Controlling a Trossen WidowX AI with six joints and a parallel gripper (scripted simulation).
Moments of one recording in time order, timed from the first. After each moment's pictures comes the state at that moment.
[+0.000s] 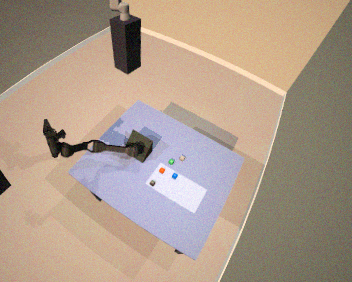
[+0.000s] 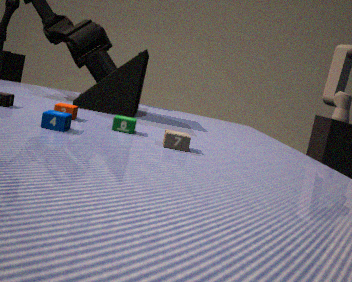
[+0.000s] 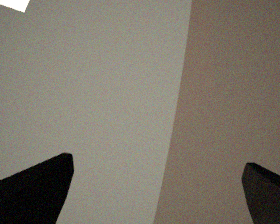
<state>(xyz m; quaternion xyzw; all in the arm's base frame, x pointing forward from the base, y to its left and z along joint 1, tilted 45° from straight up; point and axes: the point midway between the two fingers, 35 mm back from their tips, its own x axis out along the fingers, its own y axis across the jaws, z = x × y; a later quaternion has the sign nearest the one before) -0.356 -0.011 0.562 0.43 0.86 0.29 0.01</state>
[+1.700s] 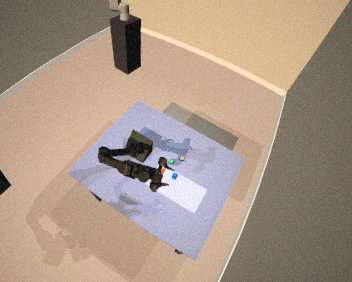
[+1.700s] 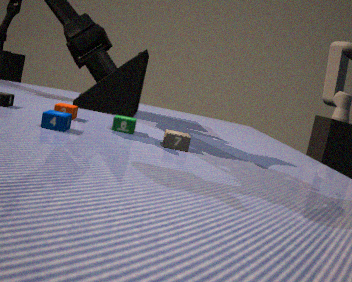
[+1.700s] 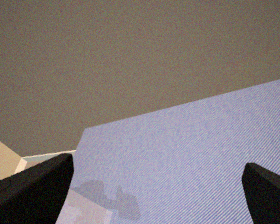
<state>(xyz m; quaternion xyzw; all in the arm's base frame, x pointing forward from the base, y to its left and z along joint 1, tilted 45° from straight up) 0.323 0.108 0.330 -0.12 0.28 0.11 0.95</state>
